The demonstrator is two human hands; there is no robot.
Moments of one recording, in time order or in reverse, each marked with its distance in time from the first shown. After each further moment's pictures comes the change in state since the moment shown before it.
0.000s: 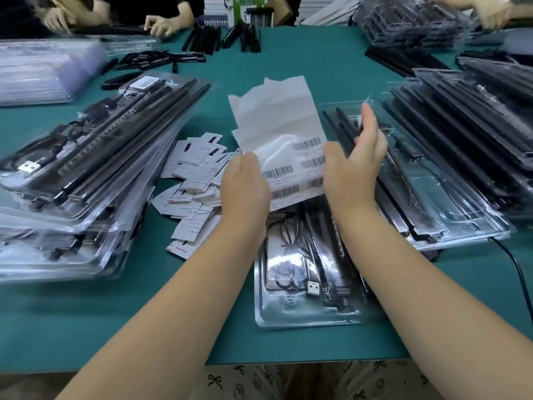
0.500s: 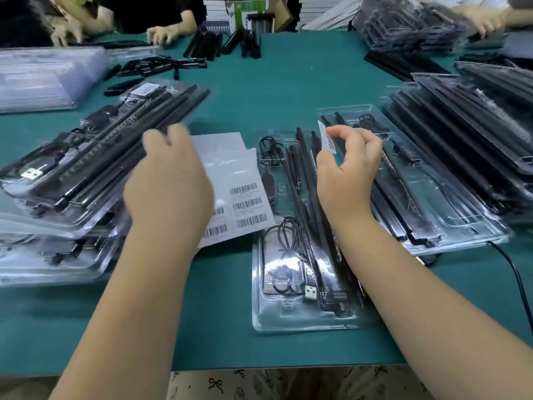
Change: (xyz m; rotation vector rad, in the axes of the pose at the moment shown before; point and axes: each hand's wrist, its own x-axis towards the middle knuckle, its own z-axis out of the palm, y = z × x) left_hand 0.001 0.032 -0.071 1.247 0.281 0.376; right_hand -0.003 -0.003 0.002 -0.071 -0.006 -0.107
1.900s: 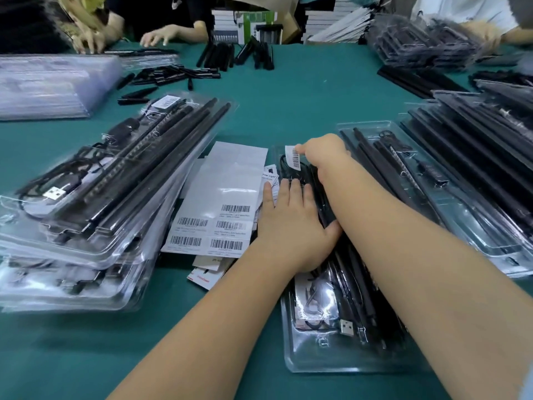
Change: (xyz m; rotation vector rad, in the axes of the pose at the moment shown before) left_hand -0.010 0.058 0.079 0.058 -0.522 0.555; right_hand 0.095 0.015 0.091 -0.371 -0.377 0.550
